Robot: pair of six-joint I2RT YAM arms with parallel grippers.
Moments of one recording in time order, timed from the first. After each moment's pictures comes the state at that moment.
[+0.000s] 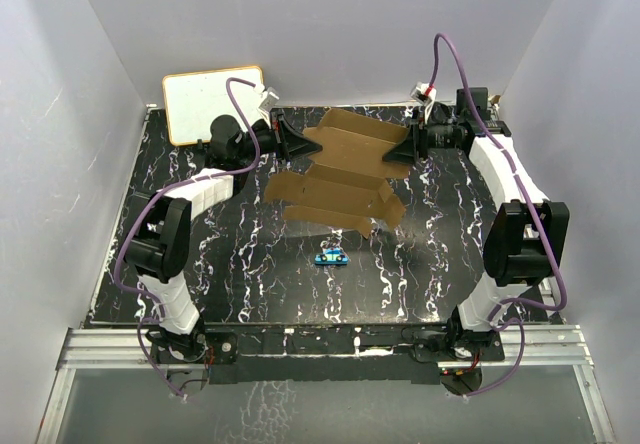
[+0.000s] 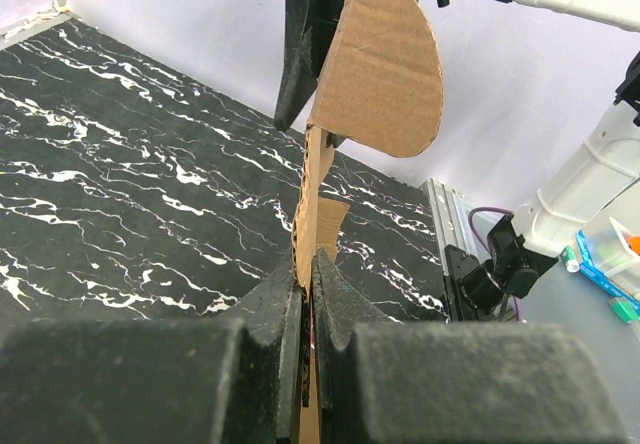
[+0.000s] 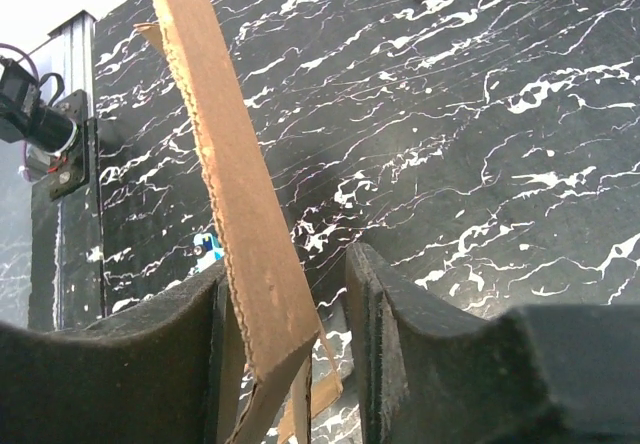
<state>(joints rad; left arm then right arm) -0.32 1.81 1.15 0.93 1.06 -0.69 -0.03 1.71 1.47 -0.56 -1.23 -0.43</state>
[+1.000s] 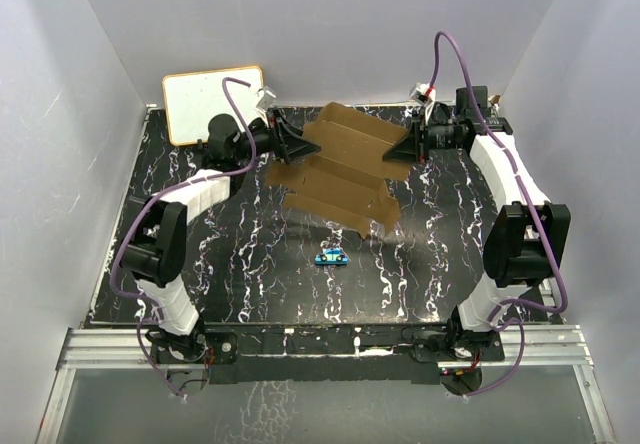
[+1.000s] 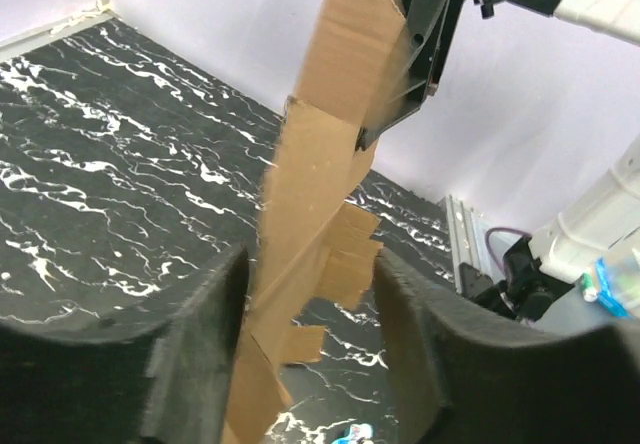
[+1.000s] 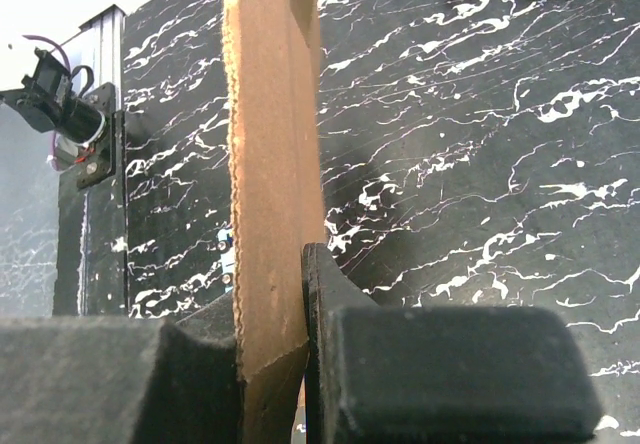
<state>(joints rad) -0.31 1.79 1.14 0.87 1.01 -0.66 -0.02 1.70 1.50 -0.68 -1.28 -0.52</state>
